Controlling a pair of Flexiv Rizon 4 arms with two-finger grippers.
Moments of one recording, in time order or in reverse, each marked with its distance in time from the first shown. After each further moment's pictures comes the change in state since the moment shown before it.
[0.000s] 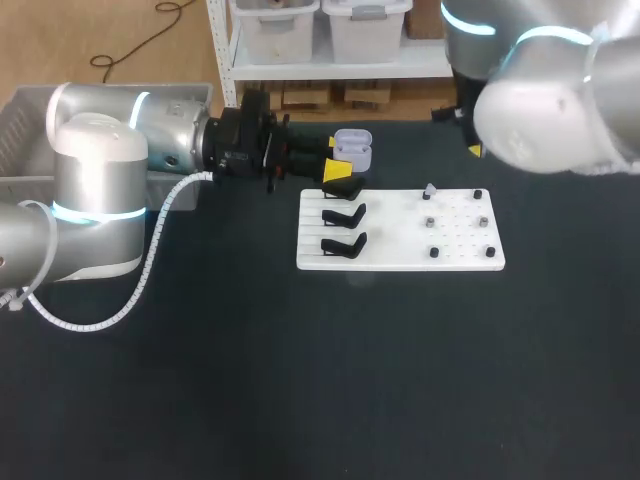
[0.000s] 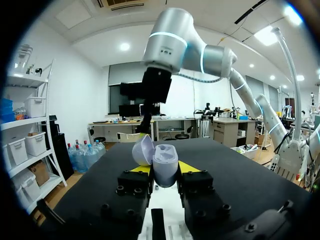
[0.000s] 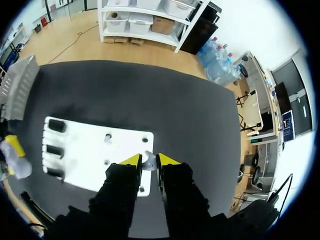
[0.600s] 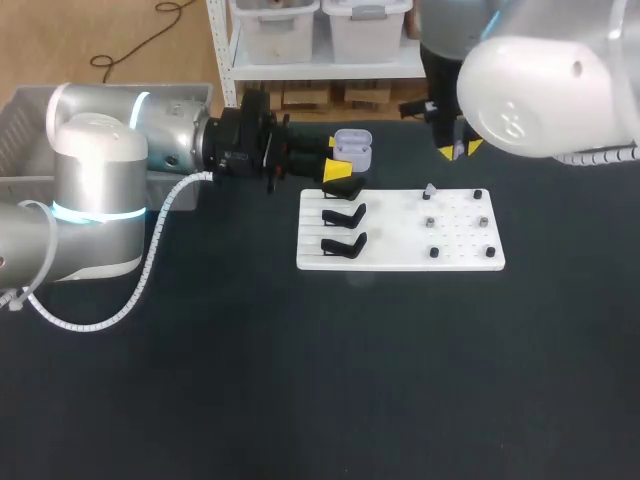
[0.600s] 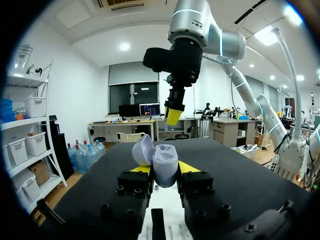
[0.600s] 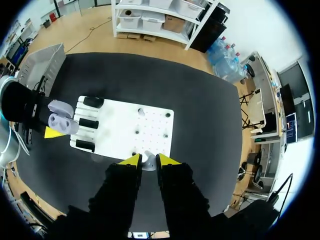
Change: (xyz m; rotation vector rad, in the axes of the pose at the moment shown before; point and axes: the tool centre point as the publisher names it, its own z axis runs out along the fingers) left arm 0.000 0.000 0.000 0.000 0.000 0.000; right arm 0.047 0.046 -0.074 -0.060 0.042 -0.039
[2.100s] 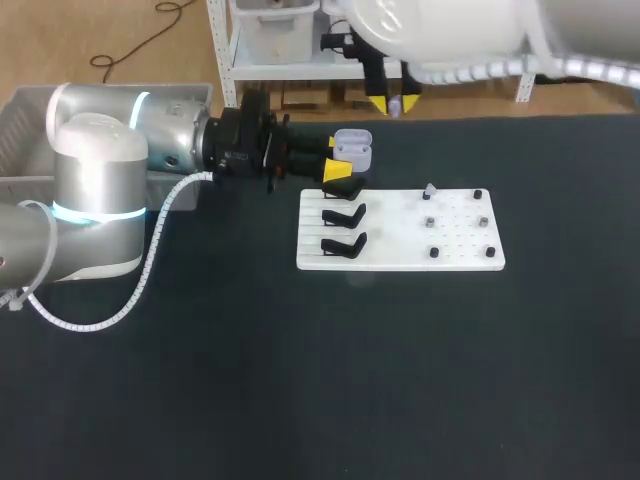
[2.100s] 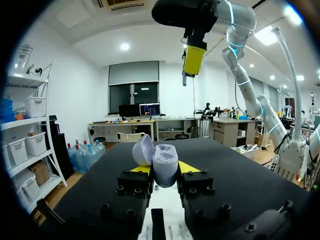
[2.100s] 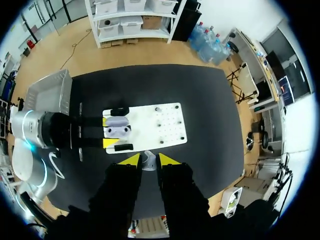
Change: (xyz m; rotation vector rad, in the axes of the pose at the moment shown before) left arm 0.000 0.000 0.000 0.000 0.000 0.000; right arm -0.013 0.078 -0.093 0.008 0.039 0.273
